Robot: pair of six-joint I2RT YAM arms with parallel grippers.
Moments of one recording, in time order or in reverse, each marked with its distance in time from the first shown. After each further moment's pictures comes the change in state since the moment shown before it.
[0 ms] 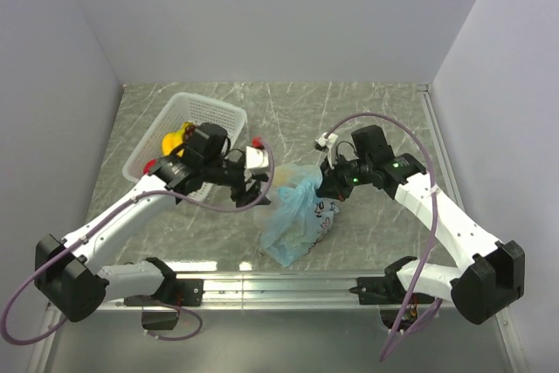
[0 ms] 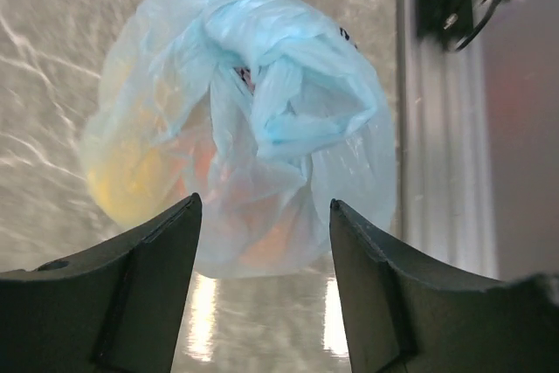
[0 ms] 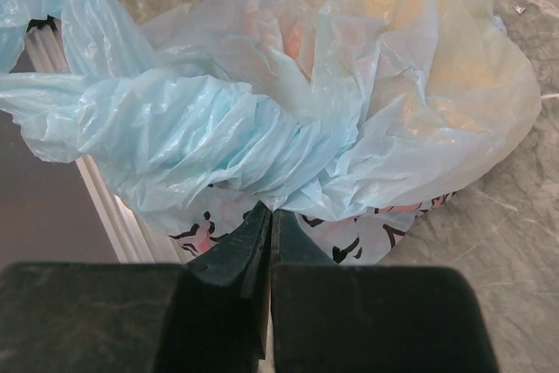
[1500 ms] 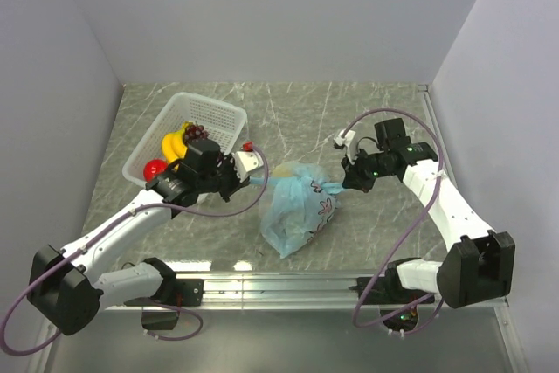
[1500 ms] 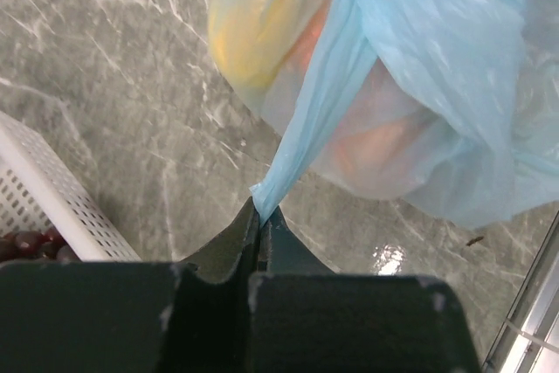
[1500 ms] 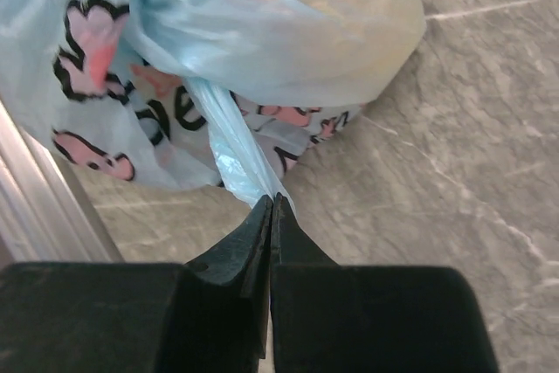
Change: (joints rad) left arm -0.005 -0.094 -0.188 0.135 -0.487 -0.017; right arm -0.246 0.086 0.043 -0.164 0.024 -0.404
